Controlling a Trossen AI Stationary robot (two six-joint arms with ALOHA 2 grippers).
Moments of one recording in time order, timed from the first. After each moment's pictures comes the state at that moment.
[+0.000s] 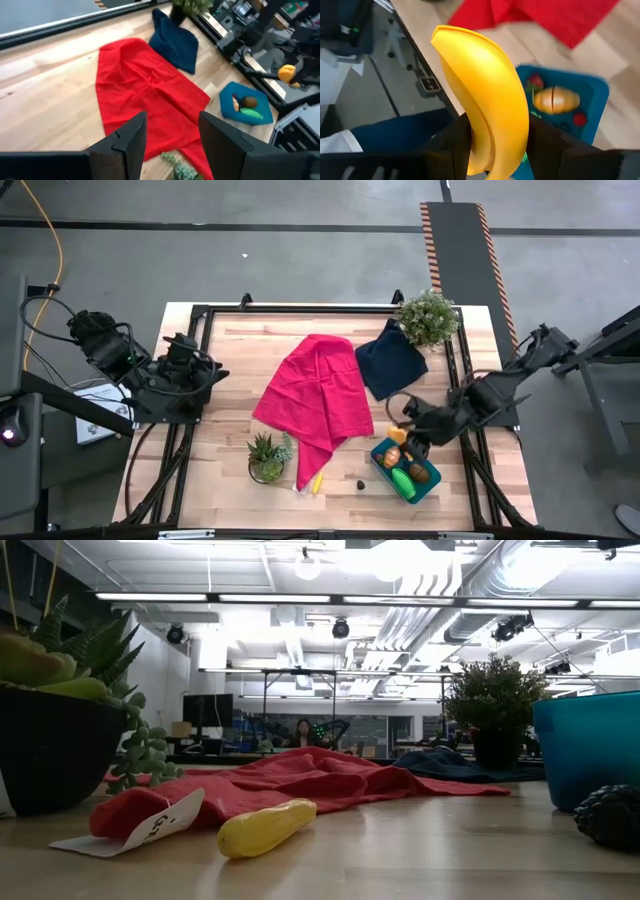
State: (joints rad) left arm -0.55 0.94 1.35 -1.42 -0.81 -1.39; right arm 0.60 1.17 1.14 -0.89 0.10 1.32
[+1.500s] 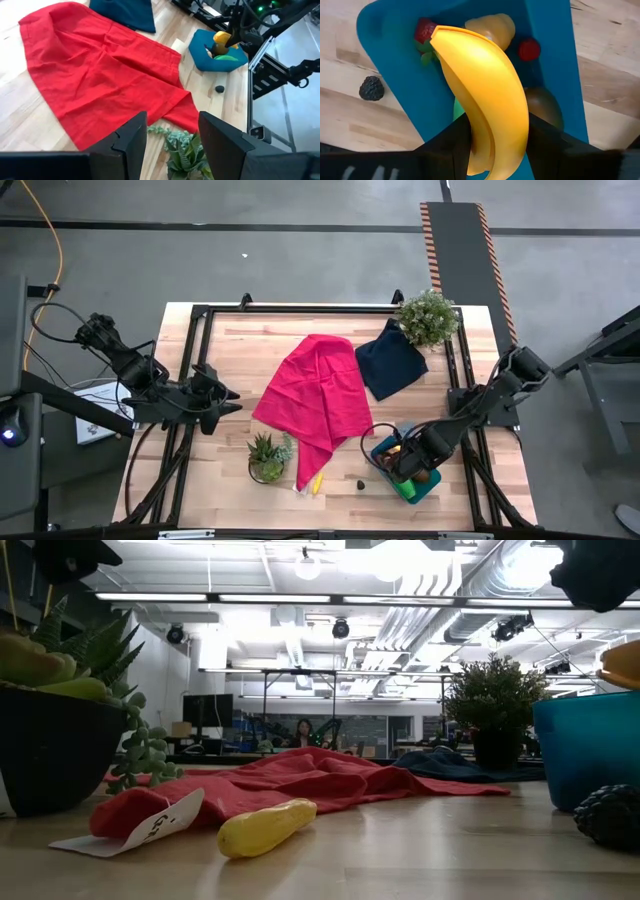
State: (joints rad) left arm -0.55 0.71 0.81 -0.83 -0.61 -0.97; right arm 0.65 1.59 1.13 -0.99 -0.07 1.89
